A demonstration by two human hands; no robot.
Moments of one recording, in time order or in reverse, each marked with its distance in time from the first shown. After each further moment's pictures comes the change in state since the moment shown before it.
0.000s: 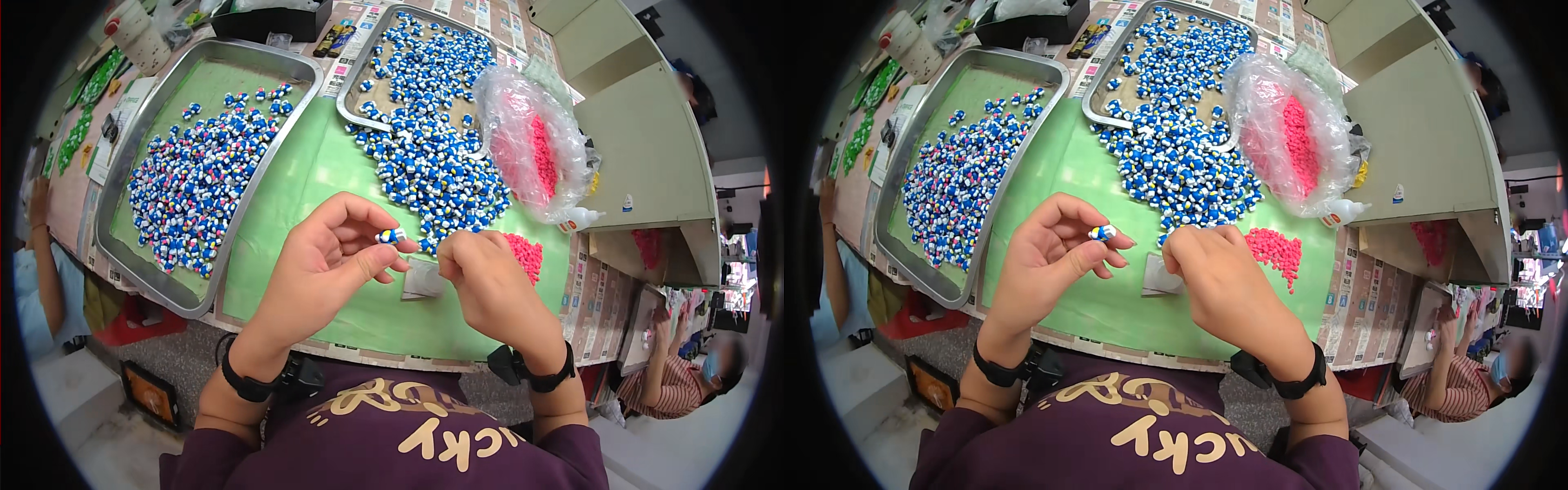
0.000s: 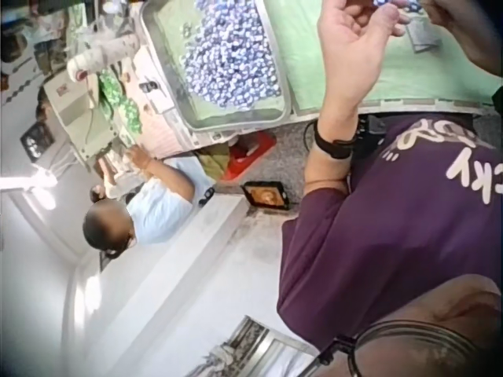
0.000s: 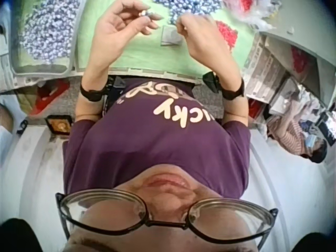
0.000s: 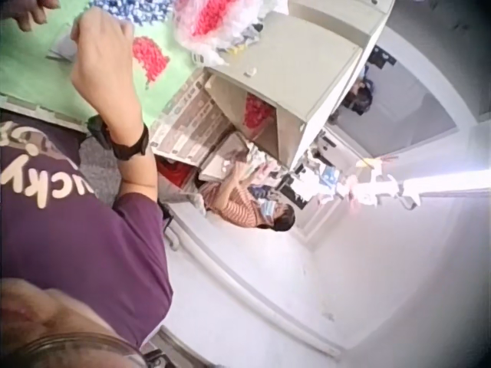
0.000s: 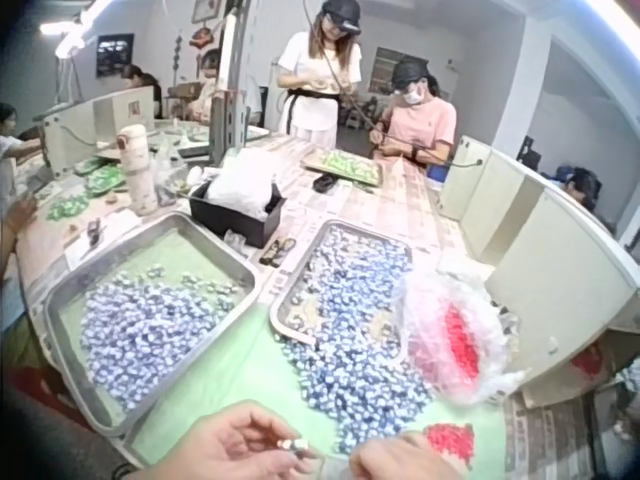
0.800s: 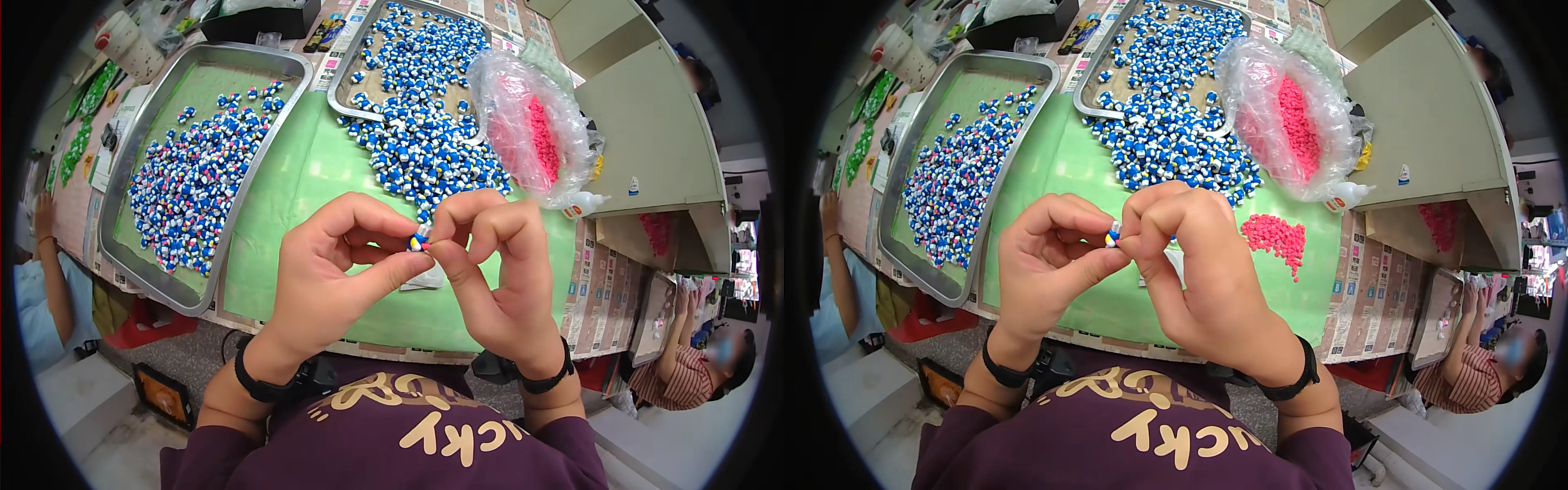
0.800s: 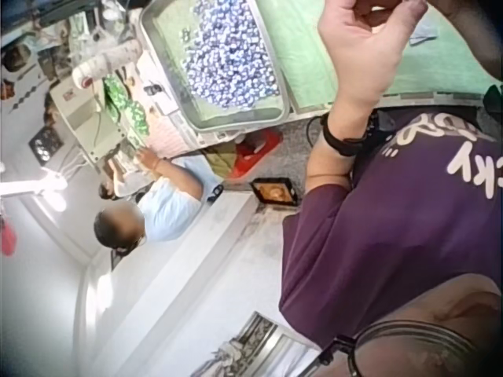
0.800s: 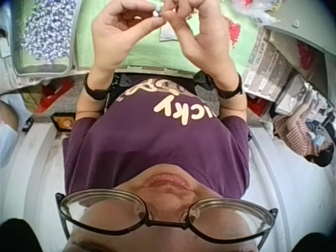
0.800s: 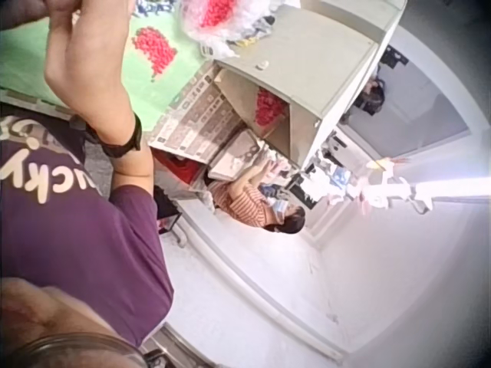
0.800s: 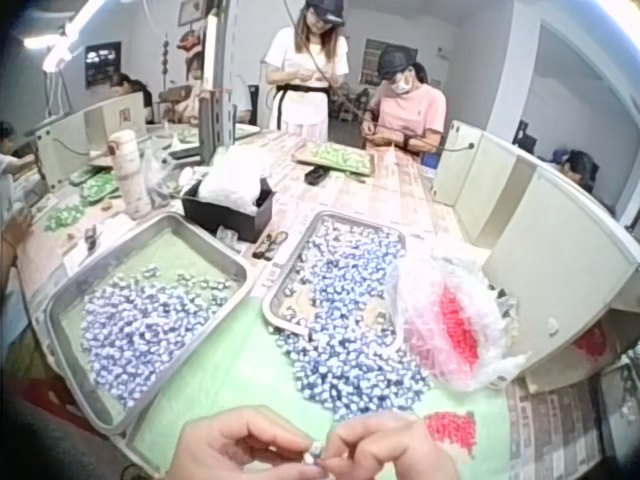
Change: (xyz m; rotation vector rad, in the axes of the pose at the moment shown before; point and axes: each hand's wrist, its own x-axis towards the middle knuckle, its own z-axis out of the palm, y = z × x) left_hand 0.001 0.001 0.028 0.065 0.095 0.198; right_hand 0.014 -0.029 -0.007 0.390 0.397 -0.136
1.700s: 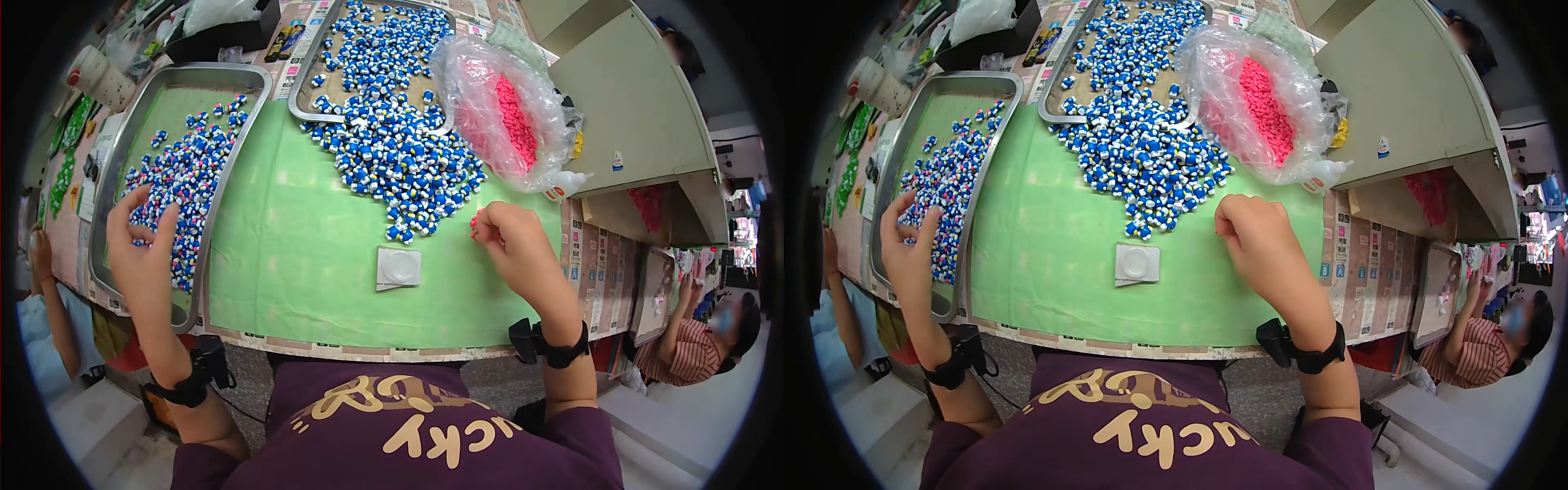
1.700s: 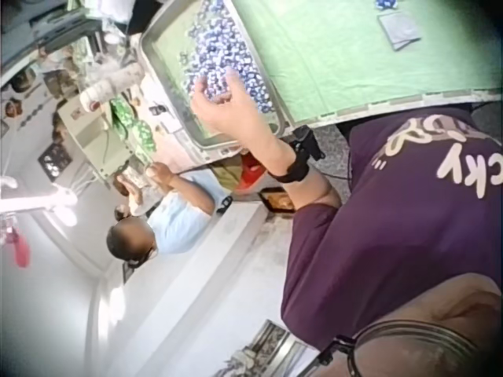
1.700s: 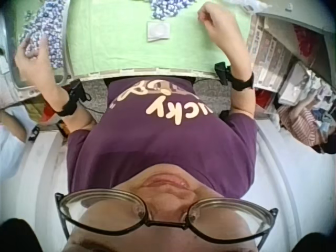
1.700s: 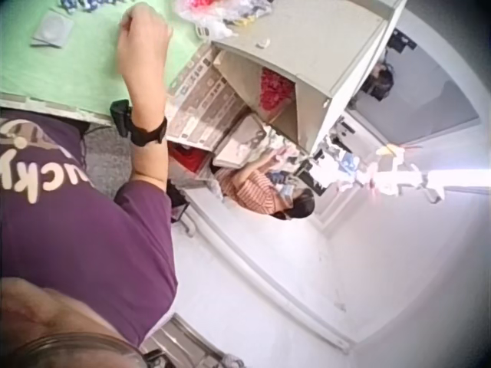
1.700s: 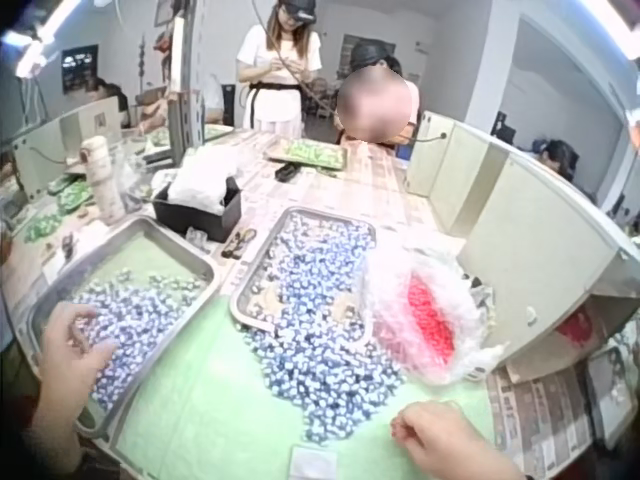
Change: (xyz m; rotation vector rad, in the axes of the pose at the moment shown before) left_hand -0.007 0.031 -0.141 1.204 0.649 0.152; right_hand -0.055 0.072 -0.060 -0.454 -0.182 0.376
